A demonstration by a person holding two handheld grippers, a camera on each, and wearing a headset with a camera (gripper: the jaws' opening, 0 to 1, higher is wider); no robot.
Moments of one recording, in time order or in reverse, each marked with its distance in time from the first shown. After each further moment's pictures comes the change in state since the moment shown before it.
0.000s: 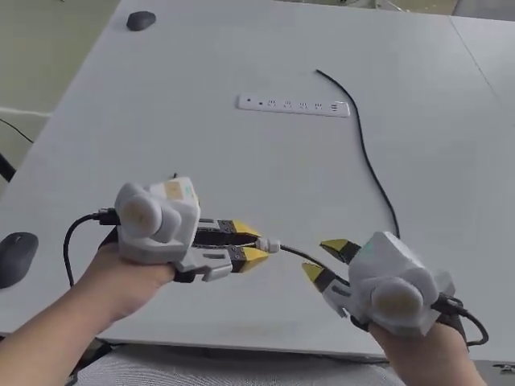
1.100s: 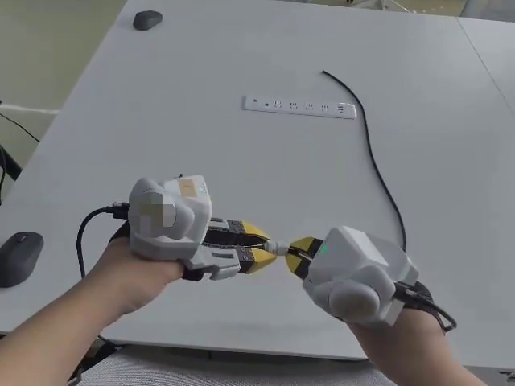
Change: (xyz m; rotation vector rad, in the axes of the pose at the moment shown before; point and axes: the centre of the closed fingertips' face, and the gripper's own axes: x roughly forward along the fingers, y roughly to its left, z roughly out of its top) left arm 0.004 0.001 0.000 0.011 0.024 -0.029; right arm 0.024 0.015 0.020 -0.096 0.005 0.060
